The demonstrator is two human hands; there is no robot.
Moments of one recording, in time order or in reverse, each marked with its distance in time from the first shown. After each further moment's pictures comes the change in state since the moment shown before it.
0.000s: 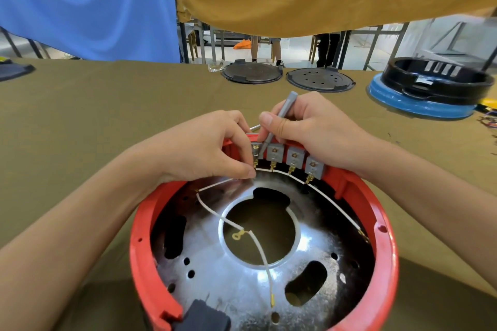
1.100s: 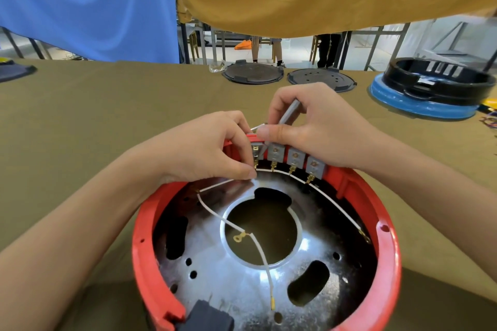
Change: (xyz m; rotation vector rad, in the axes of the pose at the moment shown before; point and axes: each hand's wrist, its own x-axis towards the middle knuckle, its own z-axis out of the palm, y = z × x) left_hand 0.000 0.000 0.000 0.002 0.002 -0.008; right_hand 0.003 -0.001 -0.005 -0.202 0.066 -0.129
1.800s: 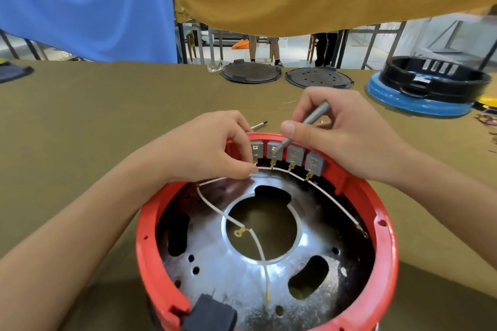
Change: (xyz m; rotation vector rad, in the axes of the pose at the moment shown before) left_hand 0.001 -0.002 0.002 0.084 0.041 -0.004; right_hand -0.029 -0.002 -0.011 0.039 0.115 -0.034
